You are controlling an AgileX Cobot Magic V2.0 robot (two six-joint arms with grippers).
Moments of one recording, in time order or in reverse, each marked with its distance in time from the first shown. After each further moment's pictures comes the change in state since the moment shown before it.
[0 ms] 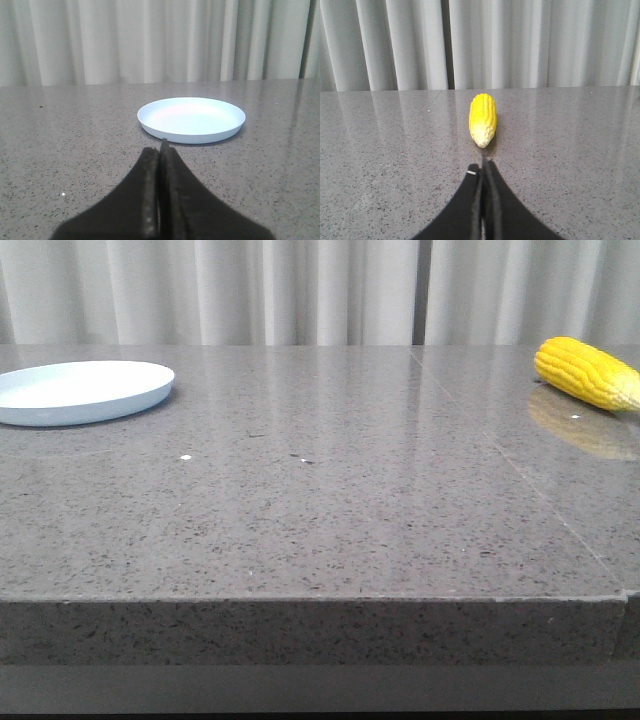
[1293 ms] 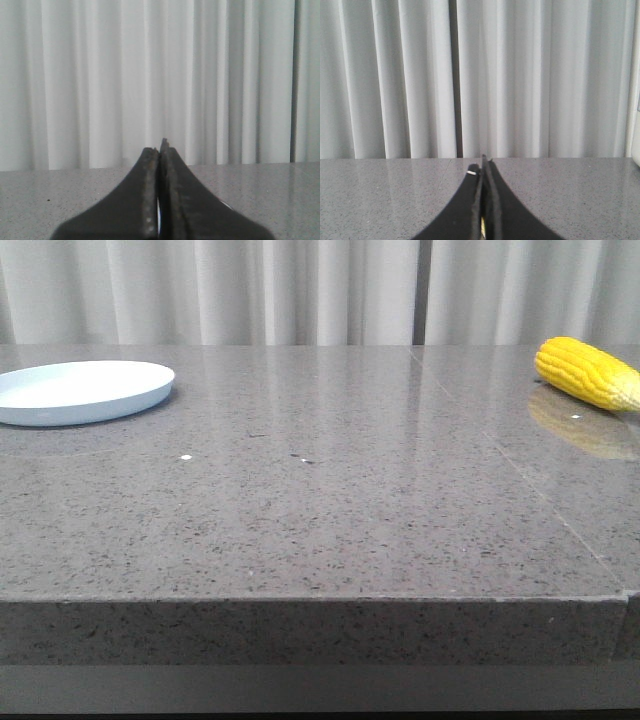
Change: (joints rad) left arm 0.000 0.065 -0.378 0.000 0.116 0.000; right arm 0.000 0.097 -0.475 0.000 0.247 0.000
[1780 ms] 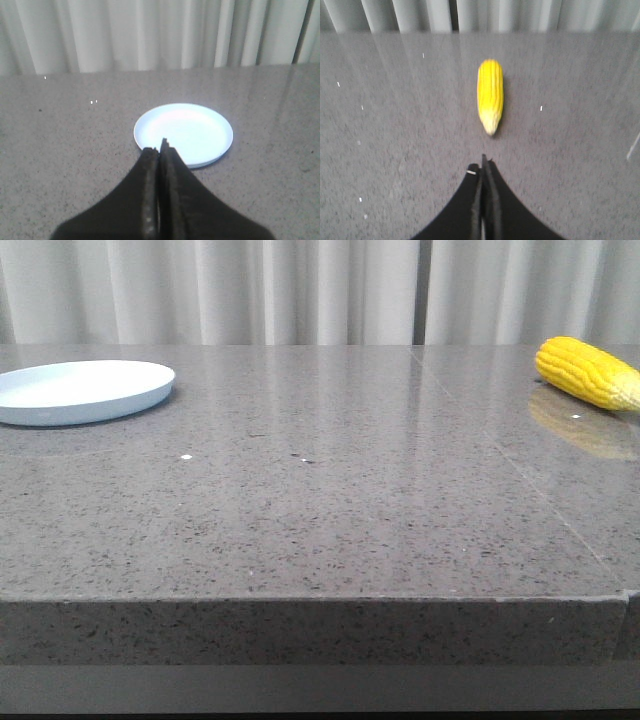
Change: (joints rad) left arm 0.000 0.378 -0.288 0.001 0.386 0.000; right arm 0.000 0.385 -0.266 0.000 0.450 0.000
